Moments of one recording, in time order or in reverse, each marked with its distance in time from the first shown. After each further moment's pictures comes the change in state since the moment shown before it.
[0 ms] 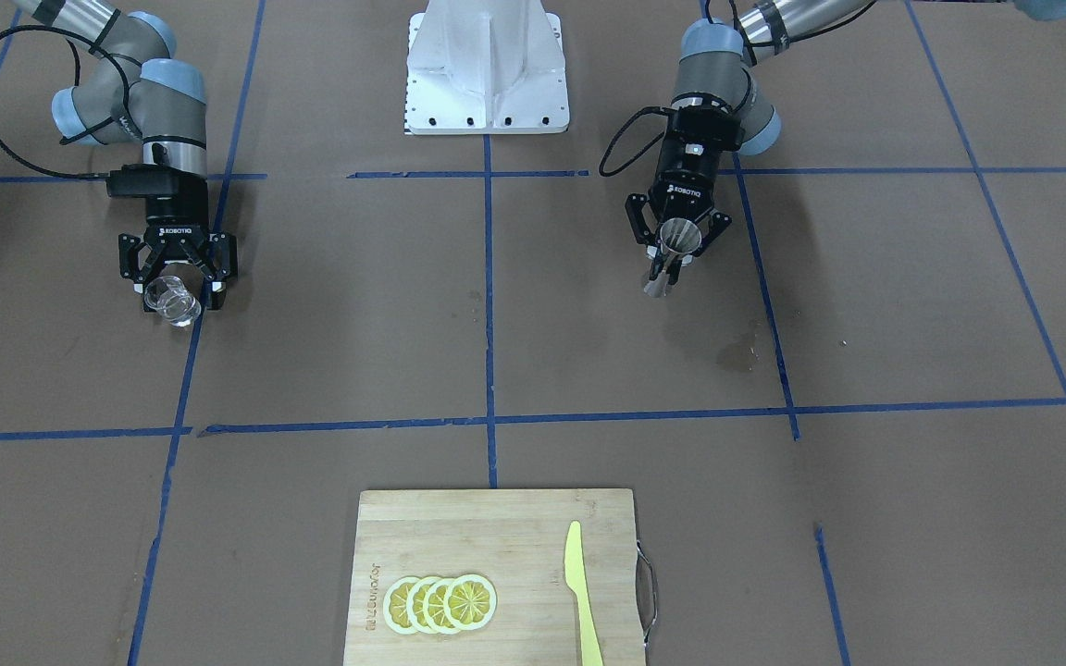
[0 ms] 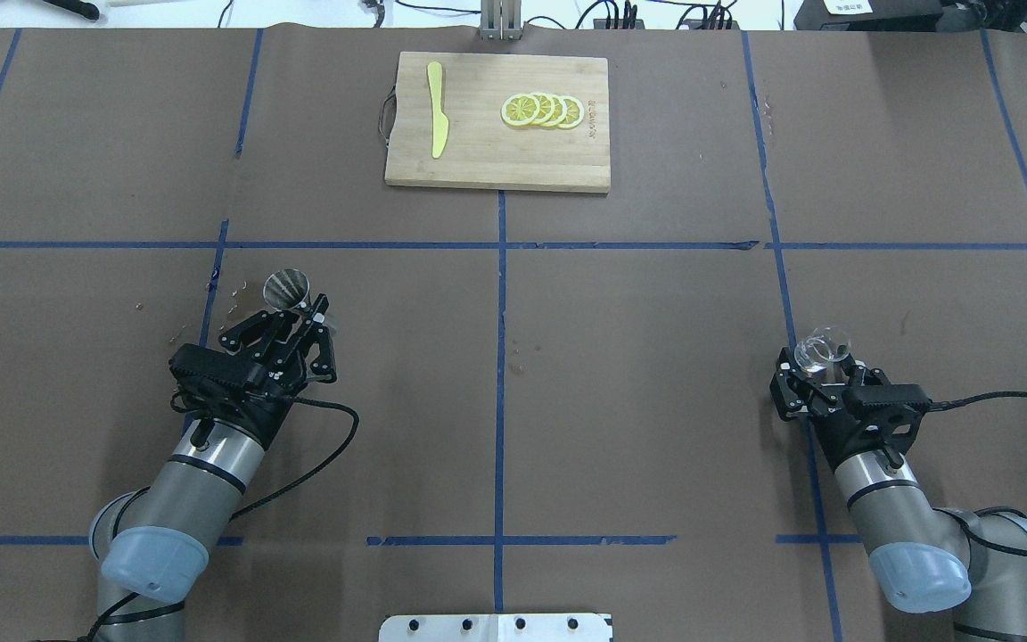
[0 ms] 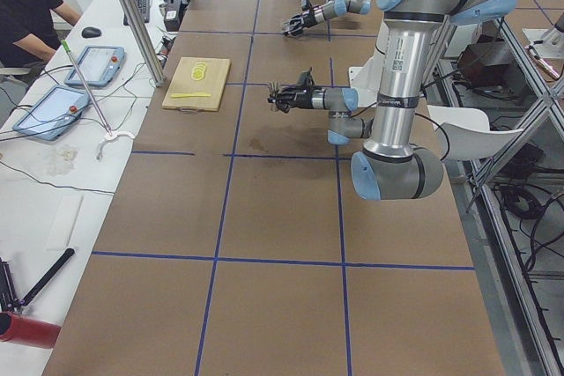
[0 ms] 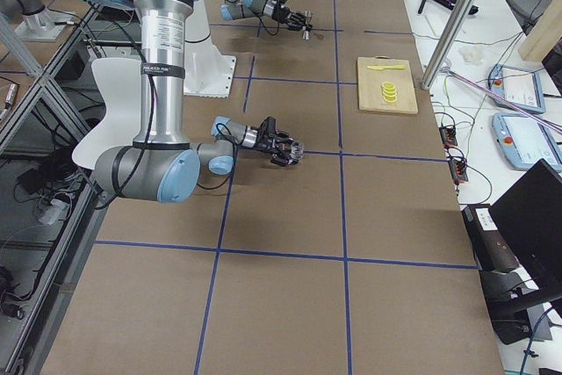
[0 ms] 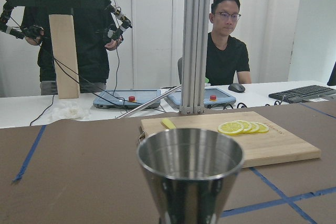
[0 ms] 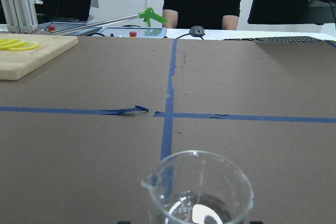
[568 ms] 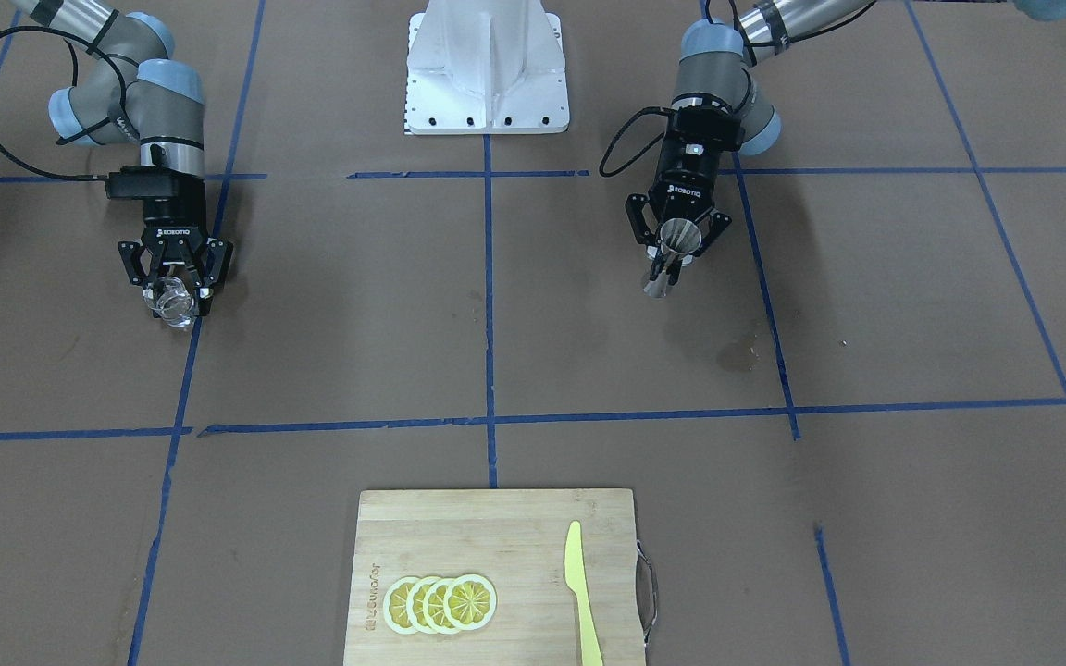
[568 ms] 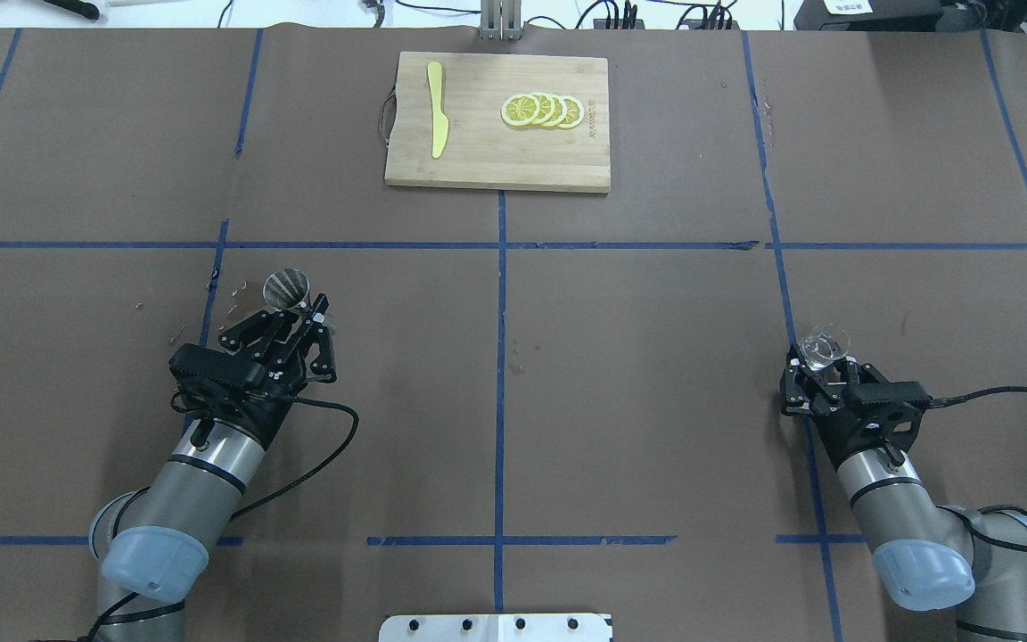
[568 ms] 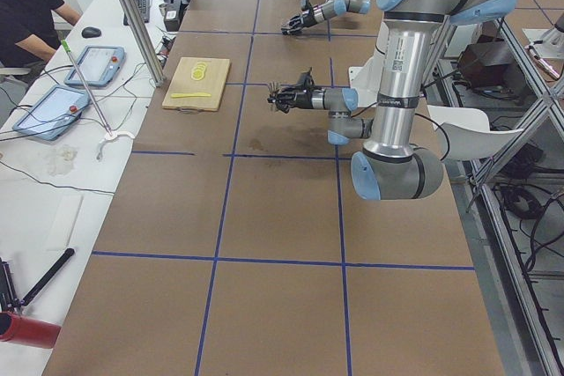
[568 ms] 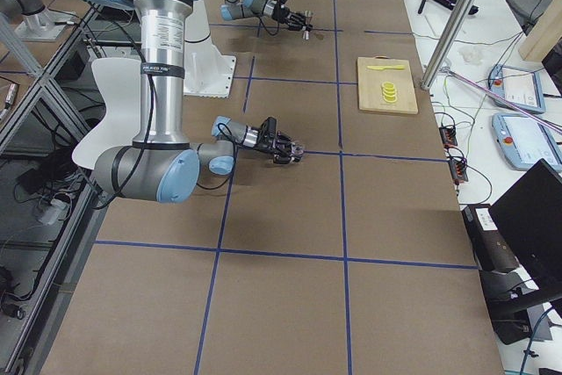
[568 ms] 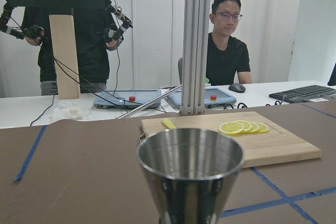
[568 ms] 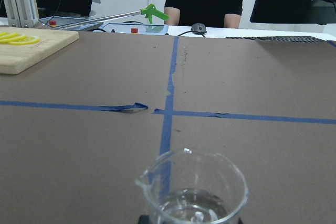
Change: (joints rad) left arm 0.000 0.000 0.000 0.000 0.000 0.001; right arm 0.007 -0.006 0.002 0.004 0.011 -0.038
